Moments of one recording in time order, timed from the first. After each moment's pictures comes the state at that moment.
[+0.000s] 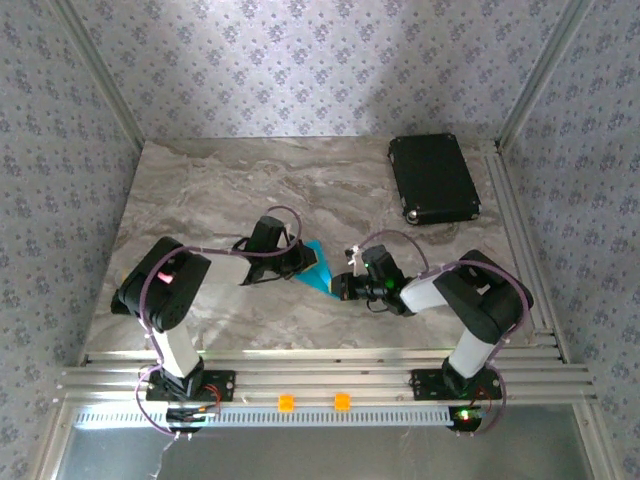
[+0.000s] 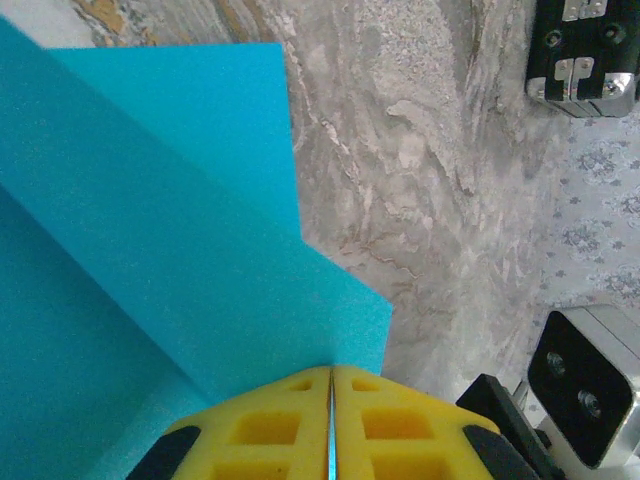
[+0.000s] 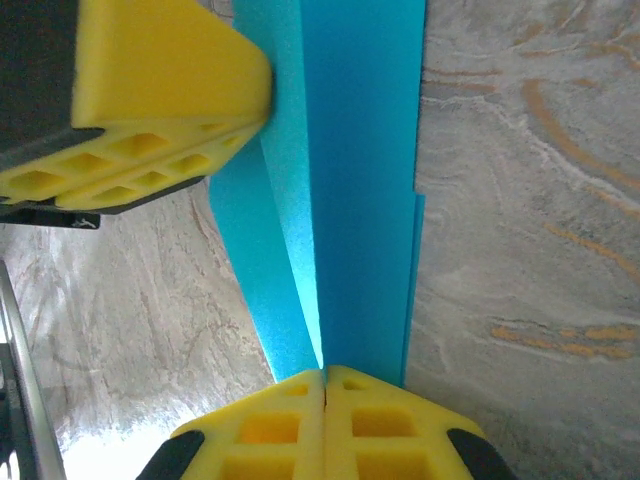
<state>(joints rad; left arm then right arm) -0.58 1.77 0.74 0.31 0.50 -1.04 0.67 1.69 0.48 0.56 -0.42 0.66</state>
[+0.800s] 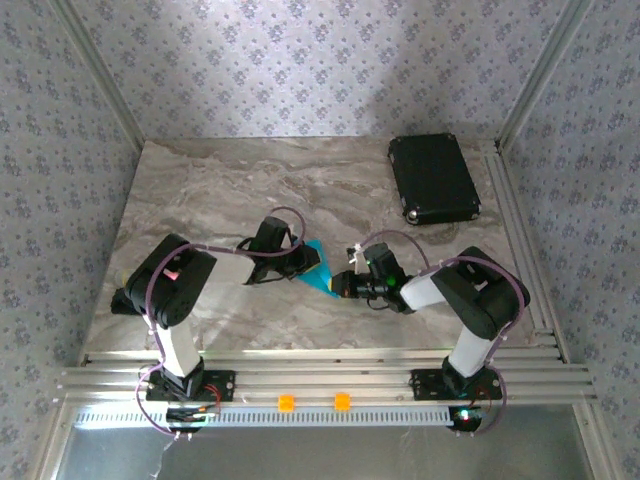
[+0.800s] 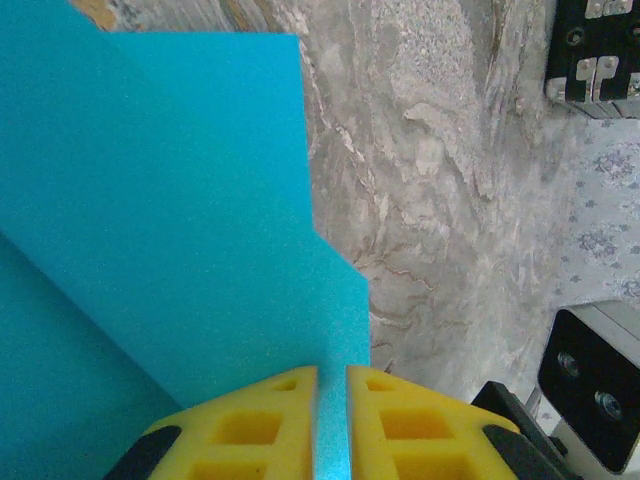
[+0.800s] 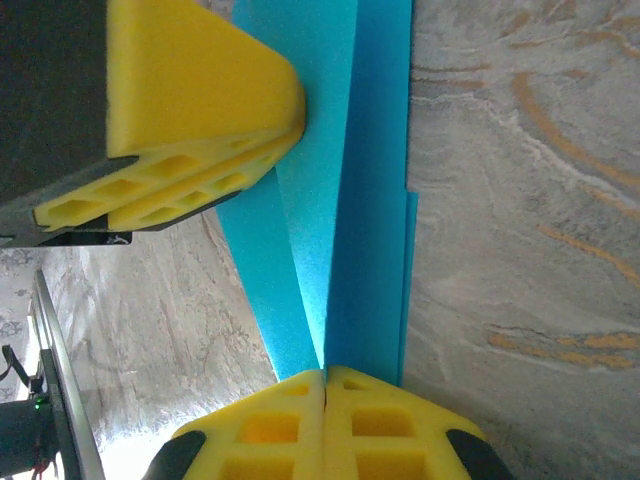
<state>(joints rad) -0.60 1.80 0.77 0.32 0.48 -1.04 0.64 1.72 0.48 0.58 -0.48 0.73</state>
